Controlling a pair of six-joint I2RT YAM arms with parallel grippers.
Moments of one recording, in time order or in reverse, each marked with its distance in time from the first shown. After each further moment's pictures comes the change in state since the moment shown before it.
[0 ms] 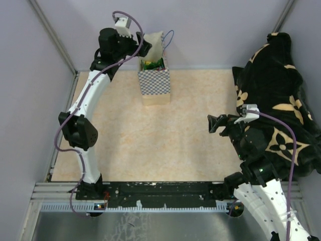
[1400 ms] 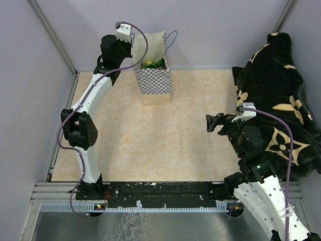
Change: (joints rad) left arm 0.000 0.033 -0.131 0.227 -0.333 0.374; right arm 0.001 0.042 -0.011 0.025 -0.004 0.008
